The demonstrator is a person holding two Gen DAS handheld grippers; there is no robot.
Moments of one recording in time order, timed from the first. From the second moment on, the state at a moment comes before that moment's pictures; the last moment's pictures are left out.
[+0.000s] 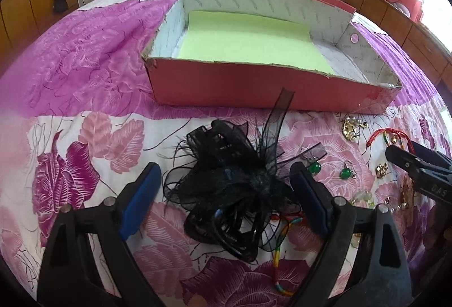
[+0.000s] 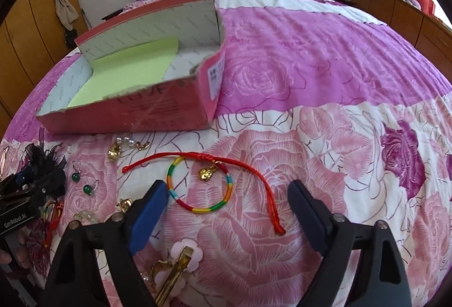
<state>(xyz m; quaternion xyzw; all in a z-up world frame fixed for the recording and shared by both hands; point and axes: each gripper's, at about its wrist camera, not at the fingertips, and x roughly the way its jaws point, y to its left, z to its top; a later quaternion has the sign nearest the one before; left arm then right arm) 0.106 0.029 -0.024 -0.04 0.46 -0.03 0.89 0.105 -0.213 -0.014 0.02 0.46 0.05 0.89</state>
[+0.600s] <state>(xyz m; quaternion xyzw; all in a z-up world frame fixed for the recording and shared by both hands) 0.096 0.022 -0.008 -0.03 0.46 -0.05 0.89 0.106 -0.217 -0.006 0.03 0.47 0.07 0.88</state>
